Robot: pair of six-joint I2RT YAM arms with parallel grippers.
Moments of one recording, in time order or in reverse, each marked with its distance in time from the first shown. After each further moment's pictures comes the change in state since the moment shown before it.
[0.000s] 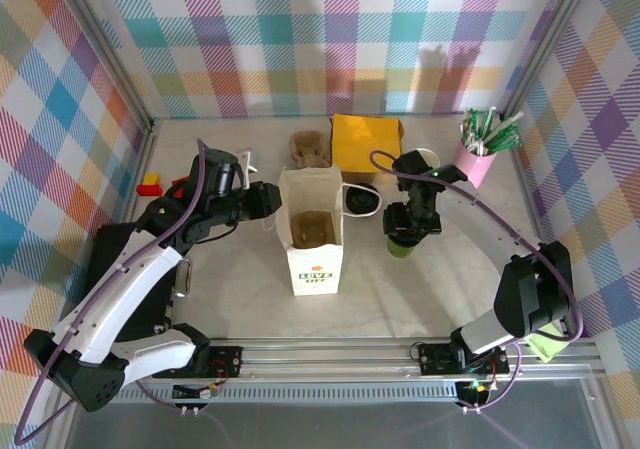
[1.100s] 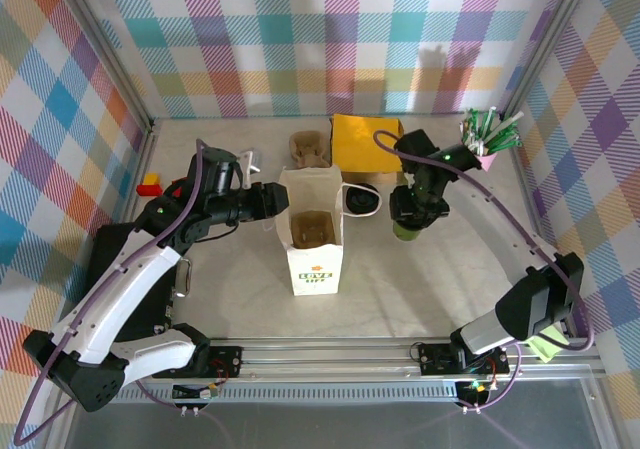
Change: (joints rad) left arm 0.000 0.000 0.023 -0.003 0.095 -0.034; right arm 0.019 -0.023 0.285 -0.238 0.097 -0.019
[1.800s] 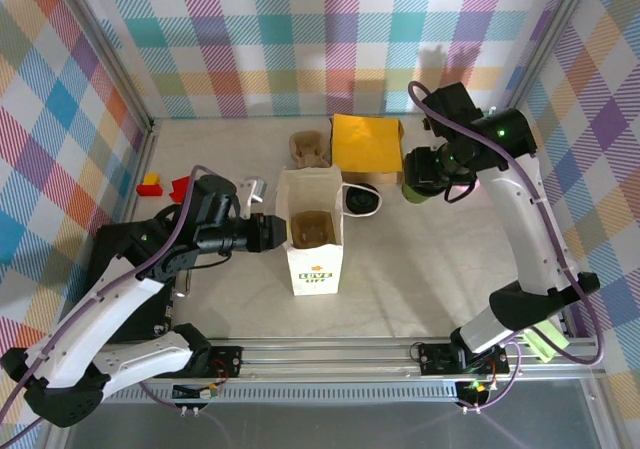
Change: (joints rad) left arm -0.193 -0.146 -0.056 -0.142 -0.036 -0.015; right arm 0.000 0.073 0.603 -0.338 0.033 0.001
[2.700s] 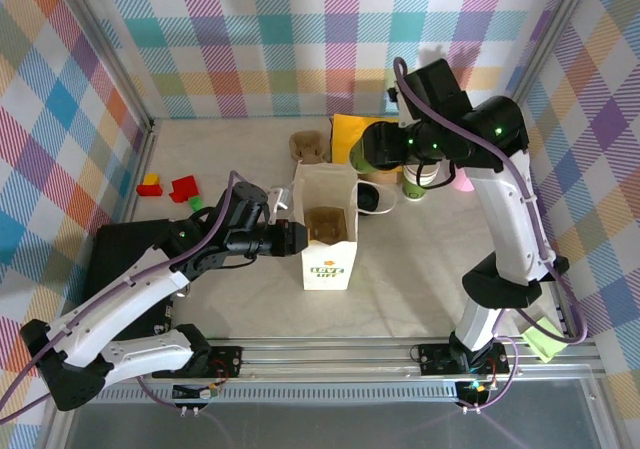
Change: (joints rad) left arm -0.079 0.090 -0.103 0.180 -0.025 -0.049; right arm 0.213 0.193 0.473 -0.015 -0.072 0.066
